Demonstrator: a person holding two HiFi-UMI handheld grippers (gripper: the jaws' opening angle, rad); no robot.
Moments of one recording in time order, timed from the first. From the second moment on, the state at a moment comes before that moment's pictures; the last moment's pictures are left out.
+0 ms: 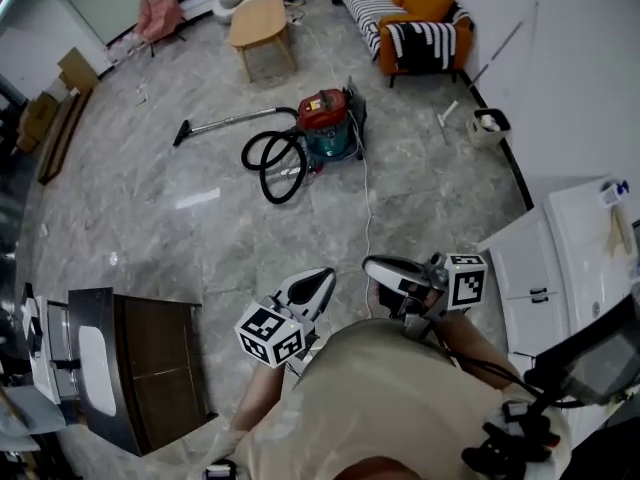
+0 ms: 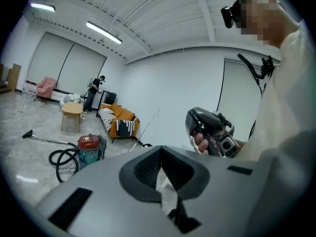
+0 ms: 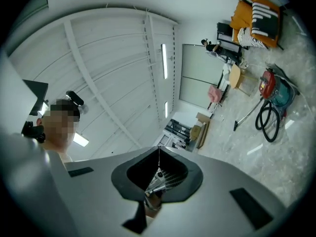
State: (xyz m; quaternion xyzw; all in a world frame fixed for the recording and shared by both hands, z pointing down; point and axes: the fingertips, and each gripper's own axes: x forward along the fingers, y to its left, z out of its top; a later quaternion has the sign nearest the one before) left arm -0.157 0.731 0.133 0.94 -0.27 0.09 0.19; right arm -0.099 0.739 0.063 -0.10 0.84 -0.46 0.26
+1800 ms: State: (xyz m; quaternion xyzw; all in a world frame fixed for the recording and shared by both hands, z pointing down) left arm -0.191 0.479 0.114 0.94 -0.29 0.05 0.19; right arm -0.106 0.509 0.079 -0.17 0.82 -0.50 0.24
